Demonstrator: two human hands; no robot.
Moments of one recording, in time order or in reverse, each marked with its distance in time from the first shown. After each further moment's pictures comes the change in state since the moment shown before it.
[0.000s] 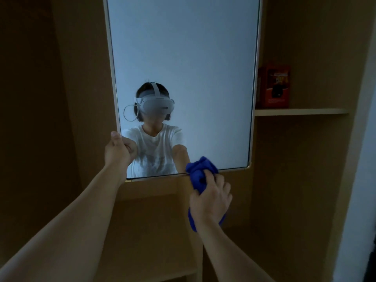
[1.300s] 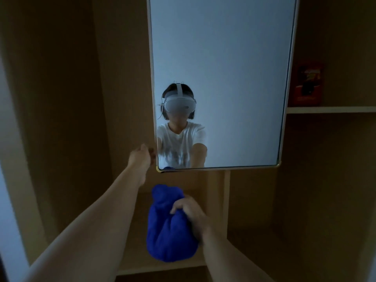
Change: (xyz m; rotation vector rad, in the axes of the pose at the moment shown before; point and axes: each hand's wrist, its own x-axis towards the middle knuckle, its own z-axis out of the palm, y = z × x) left_hand -0.010 -0.018 -0.048 0.093 -0.135 -0.169; right_hand -0.060 -0.056 0.005 0.930 -1.311 0.495
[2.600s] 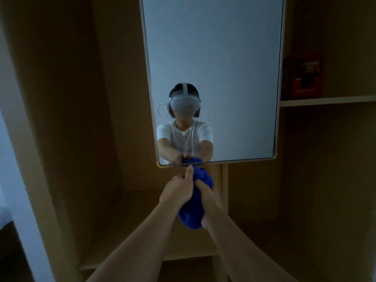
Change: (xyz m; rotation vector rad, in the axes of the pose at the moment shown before) left_hand -0.102 -0.044 0.051 0.548 -0.245 0.090; right_hand -0.014 0.000 -0.022 0.391 0.371 -0.187
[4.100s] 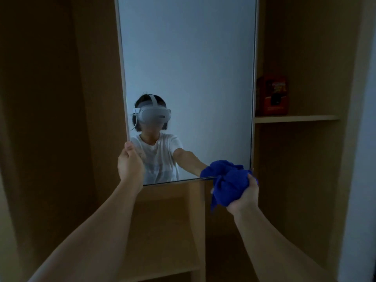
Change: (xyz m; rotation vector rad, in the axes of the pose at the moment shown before) left_hand 0.042 0.040 -0.055 -0.713 0.526 0.229; right_hand 0.000 -0.097 -0.089 0.561 0.251 -0.195
